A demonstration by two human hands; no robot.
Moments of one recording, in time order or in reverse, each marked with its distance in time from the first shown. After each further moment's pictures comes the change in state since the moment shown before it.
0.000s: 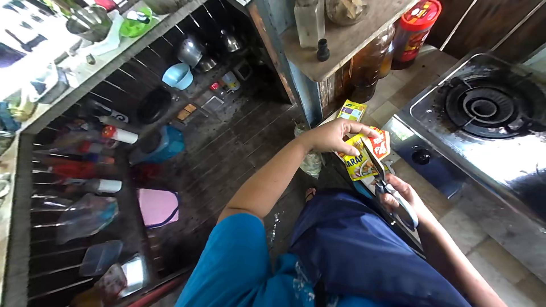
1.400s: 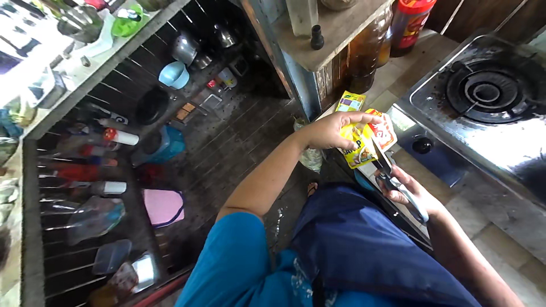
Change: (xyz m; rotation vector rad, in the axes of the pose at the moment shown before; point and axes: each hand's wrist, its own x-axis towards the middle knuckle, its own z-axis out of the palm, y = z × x) left_hand -0.007 0.011 0.008 0.089 -0.007 0.055; right_hand -0.004 -0.001 -0.012 -0.019 -0.131 0.001
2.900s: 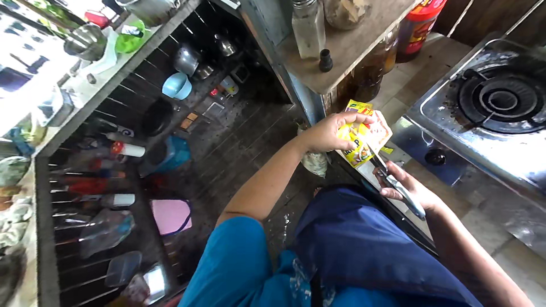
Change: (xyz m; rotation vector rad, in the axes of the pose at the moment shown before) left_hand 0.002 -0.014 -0.045 0.110 0.108 0.033; right_hand 0.057 0.006 -0.007 -0.061 -0.029 -0.005
